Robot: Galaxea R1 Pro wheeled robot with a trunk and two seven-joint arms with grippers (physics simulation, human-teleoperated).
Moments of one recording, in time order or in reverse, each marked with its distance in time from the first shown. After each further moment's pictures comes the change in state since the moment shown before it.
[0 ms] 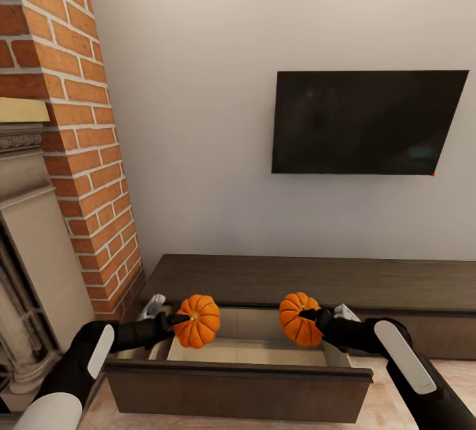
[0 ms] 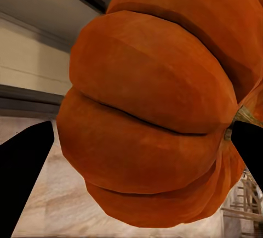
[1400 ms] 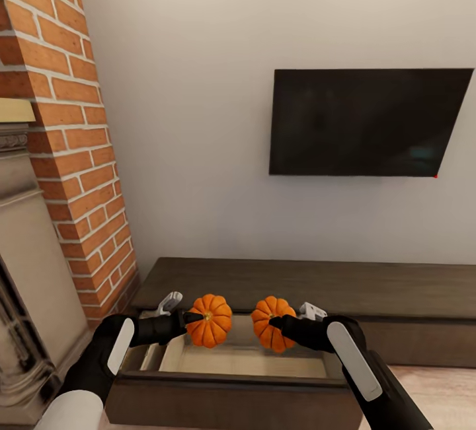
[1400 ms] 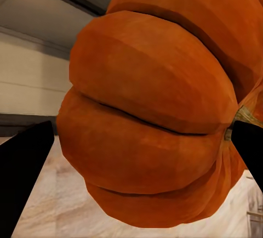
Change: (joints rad) left arm 0.001 -0.088 -0.043 -0.072 0.000 -0.010 0.155; right arm -0.004 0.174 0.115 -0.063 0.327 0.011 -0.038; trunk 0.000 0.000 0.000
